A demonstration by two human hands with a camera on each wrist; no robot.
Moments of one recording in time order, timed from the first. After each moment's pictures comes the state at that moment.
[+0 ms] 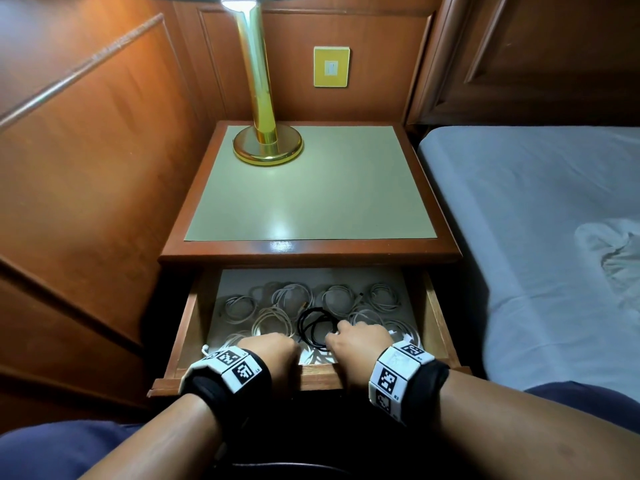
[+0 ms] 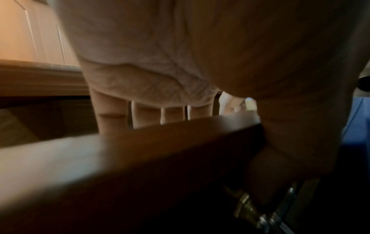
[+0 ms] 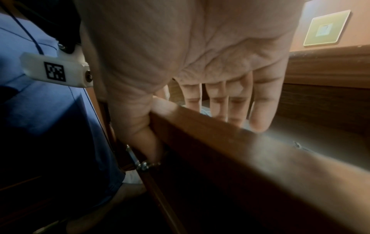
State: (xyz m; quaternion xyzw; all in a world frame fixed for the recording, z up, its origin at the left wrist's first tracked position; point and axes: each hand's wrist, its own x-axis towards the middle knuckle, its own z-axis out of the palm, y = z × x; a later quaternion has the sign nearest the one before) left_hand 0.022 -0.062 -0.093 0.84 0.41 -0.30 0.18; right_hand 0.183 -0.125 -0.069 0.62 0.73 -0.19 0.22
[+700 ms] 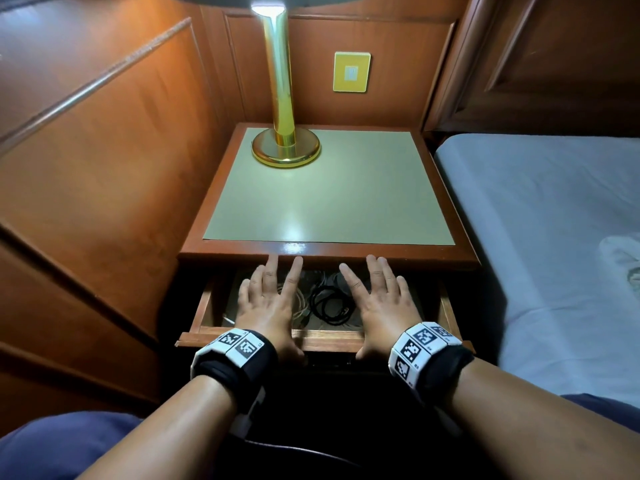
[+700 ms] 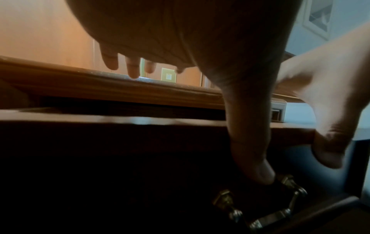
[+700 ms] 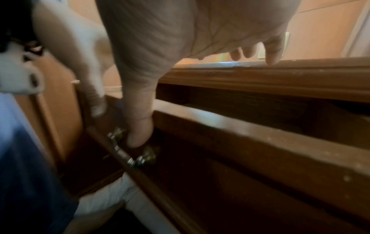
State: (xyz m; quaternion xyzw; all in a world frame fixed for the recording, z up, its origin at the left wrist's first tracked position) left_hand 0.010 -0.043 -0.070 0.82 0.55 -0.08 0.10; right_hand 0.208 -0.094 -0.065 0.72 0.67 -0.13 0.11
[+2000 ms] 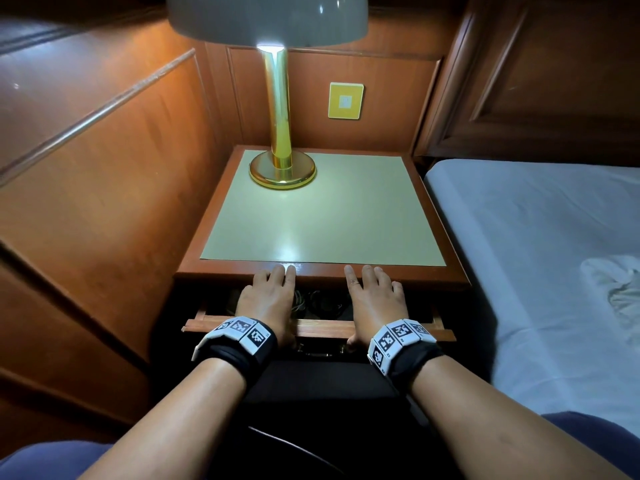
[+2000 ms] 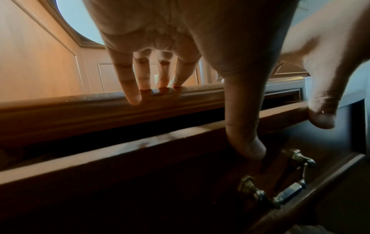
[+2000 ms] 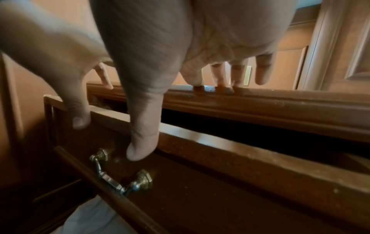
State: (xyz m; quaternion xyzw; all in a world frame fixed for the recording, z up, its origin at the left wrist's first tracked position) left_hand 0.025 -0.003 -0.056 0.85 0.52 -0.09 0.01; right_hand 0.206 -0.059 -0.061 0.76 0.64 -0.05 0.10
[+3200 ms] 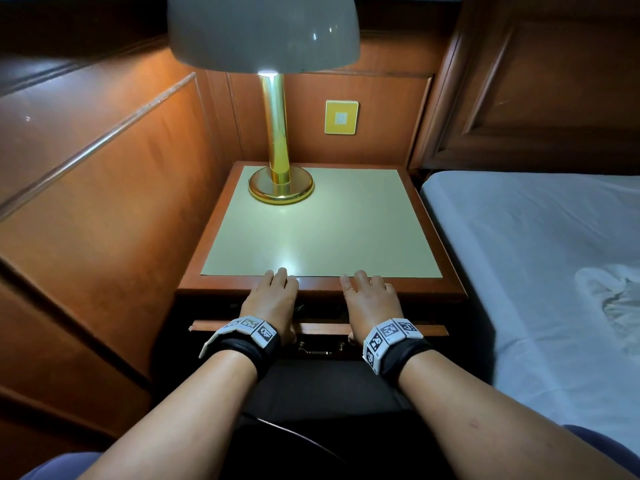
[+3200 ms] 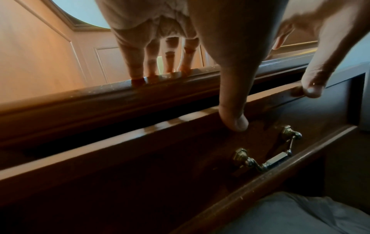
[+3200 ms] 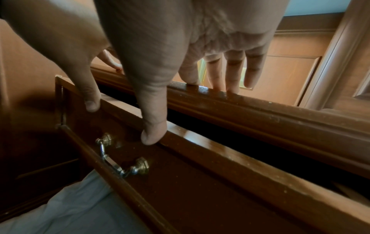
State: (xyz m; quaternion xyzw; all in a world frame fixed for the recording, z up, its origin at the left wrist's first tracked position) left_hand 0.034 0.016 -0.053 0.87 0.50 -0.04 0.03; right_hand 0.209 -0.044 -0.051 0.74 0.66 -0.01 0.10
